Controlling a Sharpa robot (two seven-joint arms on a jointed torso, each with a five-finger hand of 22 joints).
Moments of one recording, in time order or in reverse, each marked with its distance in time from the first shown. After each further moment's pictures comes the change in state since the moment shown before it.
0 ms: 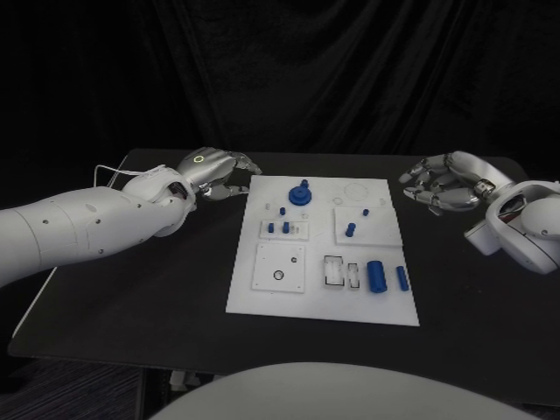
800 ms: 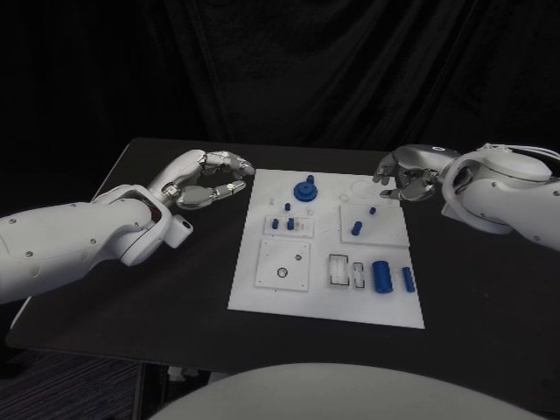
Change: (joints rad) left arm 0.002 -0.193 -0.003 0.323 0.843 0.282 0.350; left_hand 0.131 0.076 0.034 0.039 0.246 0.064 0.089 -0.005 -0.054 -0.142 0.058 0.104 -0.128 -0.727 0.109 -0.695 -0.531 -0.019 -0.790 0.053 -0.548 -0.161; right arm 0.030 0.174 0.000 -0.150 -0.541 0.182 -0.141; right_hand -0.046 -0.057 0.063 -0.016 -0.271 0.005 0.010 -0.090 -0.093 -0.126 0.052 -0.293 -0.237 -0.090 0.034 -0.067 -0.137 0.016 -0.057 0.035 -0.121 0.001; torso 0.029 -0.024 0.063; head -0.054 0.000
